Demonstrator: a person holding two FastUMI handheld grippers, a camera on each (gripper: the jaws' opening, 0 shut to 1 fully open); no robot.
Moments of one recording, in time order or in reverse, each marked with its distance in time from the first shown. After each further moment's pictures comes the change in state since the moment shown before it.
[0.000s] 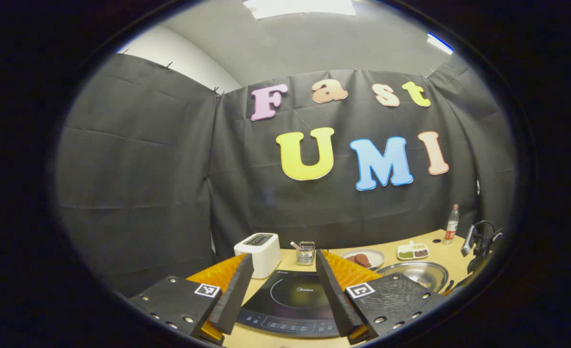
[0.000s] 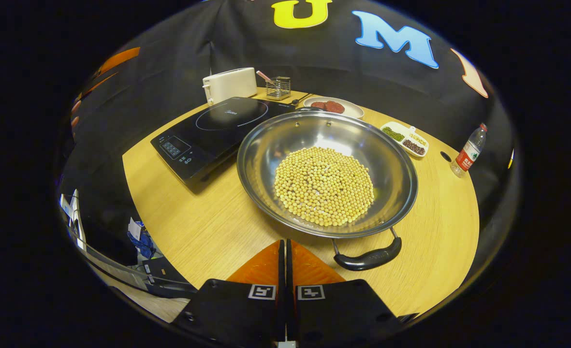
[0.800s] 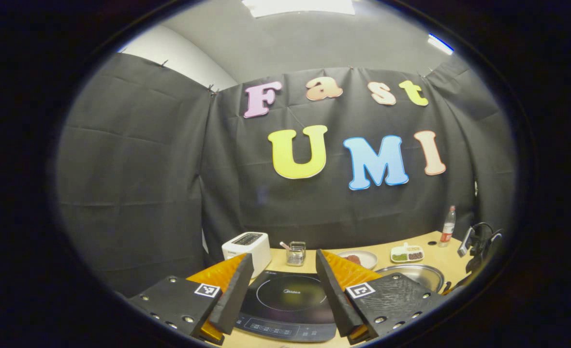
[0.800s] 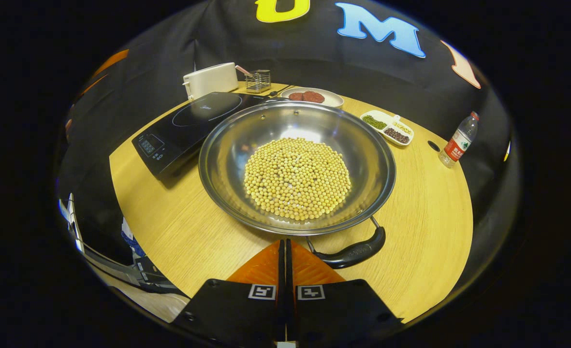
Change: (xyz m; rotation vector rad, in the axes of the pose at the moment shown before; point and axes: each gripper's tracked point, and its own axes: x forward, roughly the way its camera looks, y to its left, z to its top) left arm 0.019 -0.034 -0.002 -0.014 0.006 -0.024; right arm 0.003 -0.047 -0.005 0.028 0.037 -0.050
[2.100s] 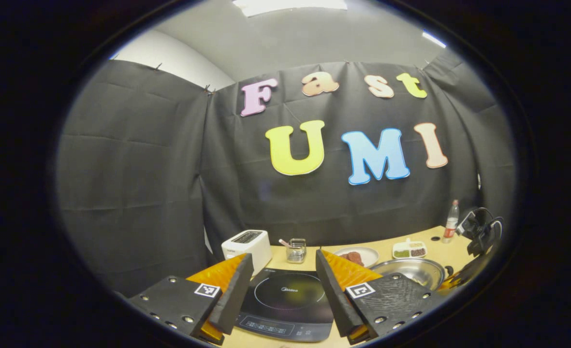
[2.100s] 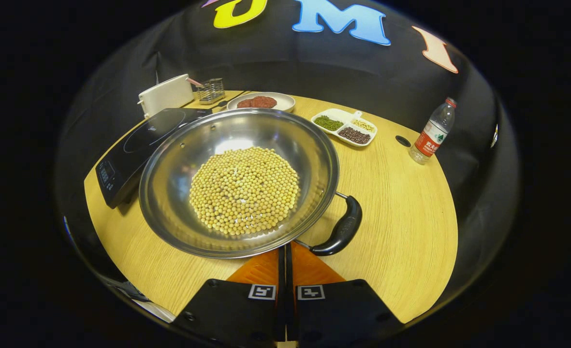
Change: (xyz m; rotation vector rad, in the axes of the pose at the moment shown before) left arm 0.000 -0.017 -0.005 0.039 0.032 0.035; right arm 0.026 -0.095 0.032 0.113 -0.019 -0.119
